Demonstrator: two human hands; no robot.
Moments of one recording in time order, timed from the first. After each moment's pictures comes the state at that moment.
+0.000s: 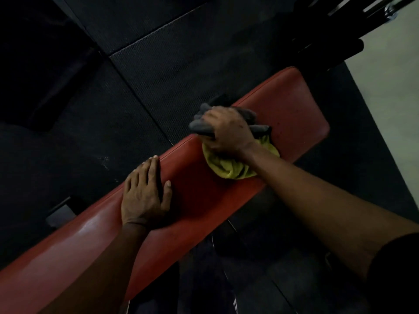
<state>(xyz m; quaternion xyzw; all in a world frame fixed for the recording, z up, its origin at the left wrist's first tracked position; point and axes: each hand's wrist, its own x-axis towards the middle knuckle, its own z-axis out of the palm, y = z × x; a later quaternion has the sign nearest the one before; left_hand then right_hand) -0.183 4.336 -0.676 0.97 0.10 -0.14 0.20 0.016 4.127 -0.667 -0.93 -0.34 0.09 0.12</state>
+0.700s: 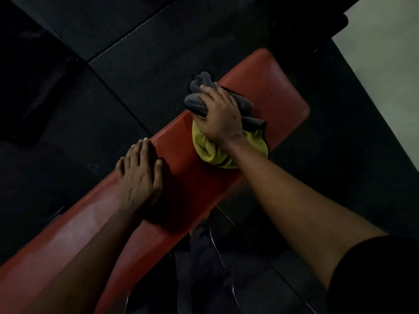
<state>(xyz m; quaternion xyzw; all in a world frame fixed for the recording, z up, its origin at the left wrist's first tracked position) -0.140 4.291 -0.664 0.95 0.10 -0.16 0.23 0.015 4.090 -0.669 -0.98 -0.12 0.06 0.16</state>
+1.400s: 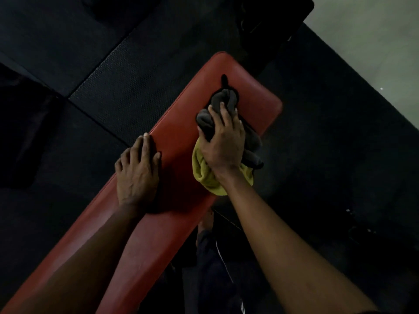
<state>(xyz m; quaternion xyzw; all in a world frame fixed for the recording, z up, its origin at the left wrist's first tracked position) -0.077 4.238 -0.681 0.98 0.03 -0.13 0.16 -0.032 4.033 -0.667 -0.98 0.12 0.01 0.19</state>
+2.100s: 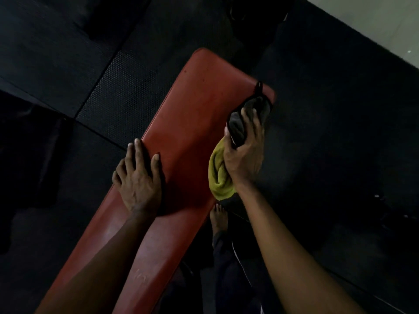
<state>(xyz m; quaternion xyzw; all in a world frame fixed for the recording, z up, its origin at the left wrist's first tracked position) -0.072 4.209 -0.683 0.98 0.10 -0.08 0.15 -0.059 3.981 -0.692 -0.88 0.27 -0.15 0.36</state>
